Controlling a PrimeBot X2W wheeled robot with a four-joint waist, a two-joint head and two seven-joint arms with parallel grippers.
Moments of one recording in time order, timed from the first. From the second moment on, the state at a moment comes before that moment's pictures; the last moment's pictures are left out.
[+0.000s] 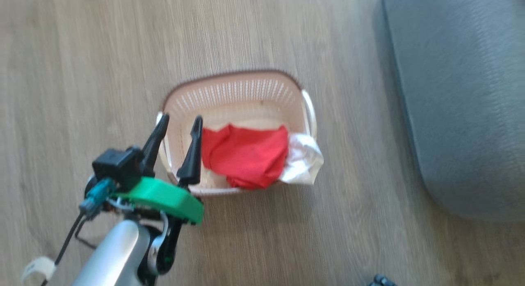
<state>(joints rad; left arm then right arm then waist) -0.24 0.26 -0.50 -0.03 -0.58 0.19 -0.16 -0.80 -0.60 0.04 0.81 0.56 0.12 -0.24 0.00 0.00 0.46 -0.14</state>
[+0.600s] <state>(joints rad) -0.01 0.34 -0.38 0.01 -0.62 0.22 -0.23 -0.10 -0.24 -0.06 0.10 0.27 0.12 -0.09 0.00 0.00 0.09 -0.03</state>
